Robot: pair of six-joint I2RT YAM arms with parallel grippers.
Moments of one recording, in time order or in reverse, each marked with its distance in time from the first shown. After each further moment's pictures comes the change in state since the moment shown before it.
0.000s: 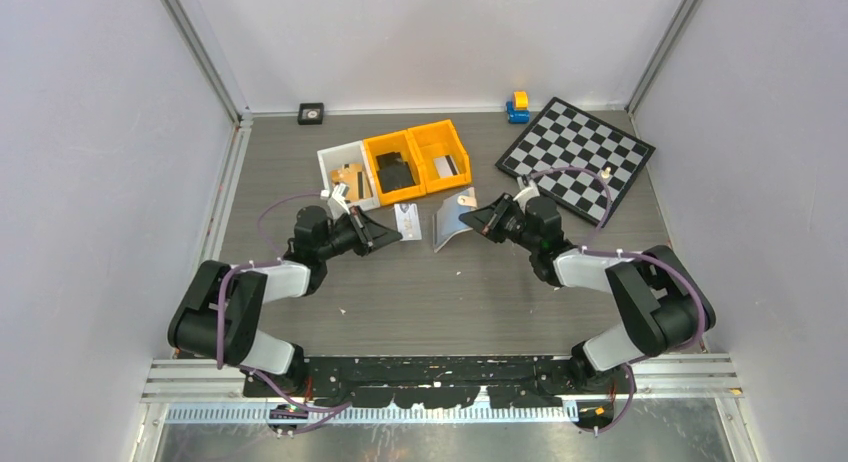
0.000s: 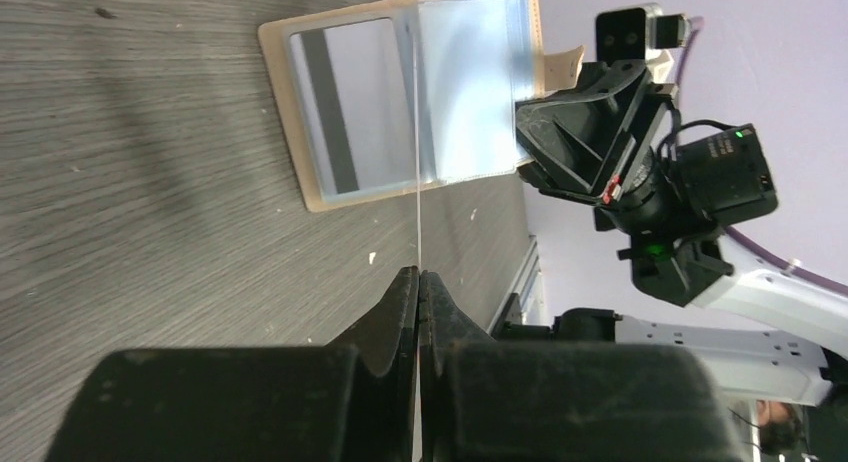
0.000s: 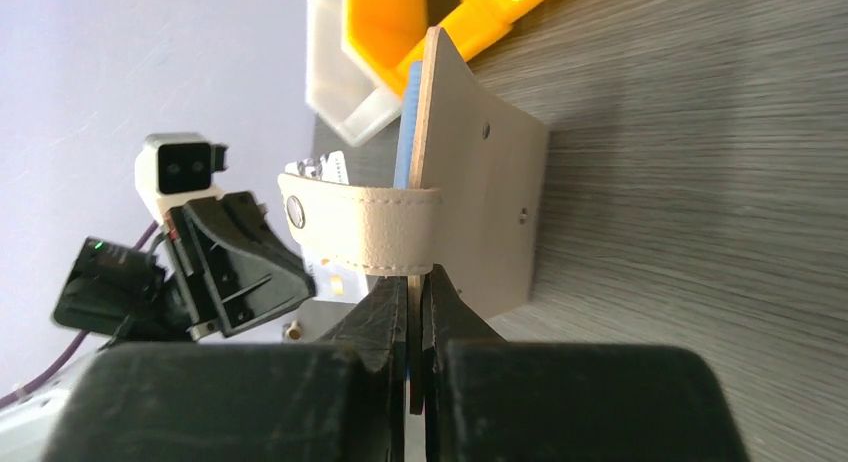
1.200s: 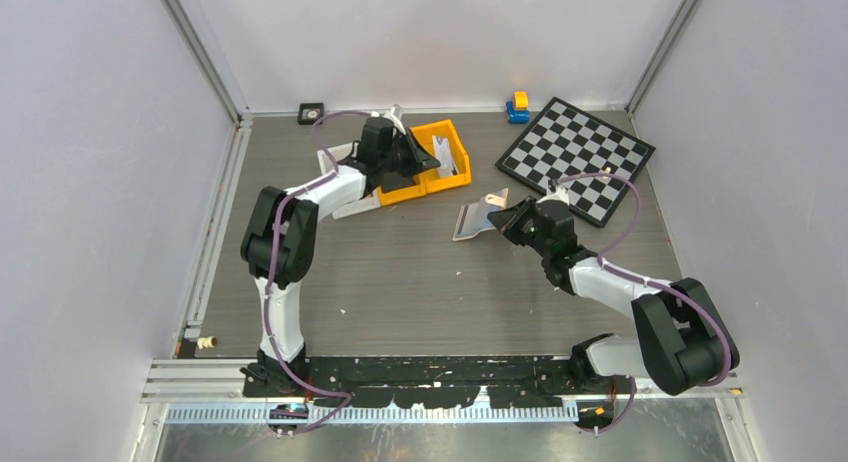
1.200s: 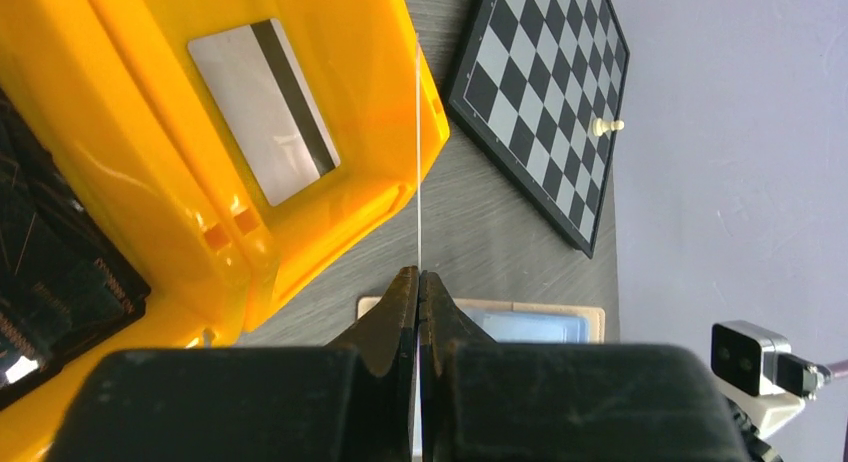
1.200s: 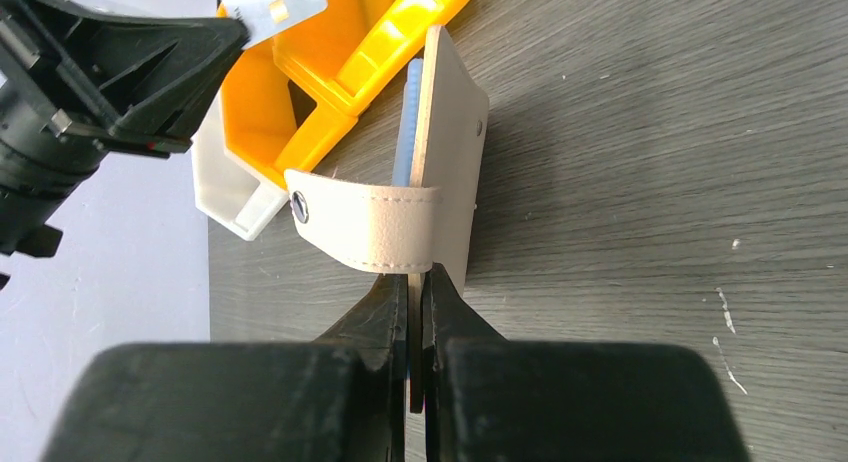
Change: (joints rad) left arm -0.150 0.542 0.998 -0.643 -0.331 0.187; right arm -0.041 -0.206 -0.034 -0.316 0.307 -0.084
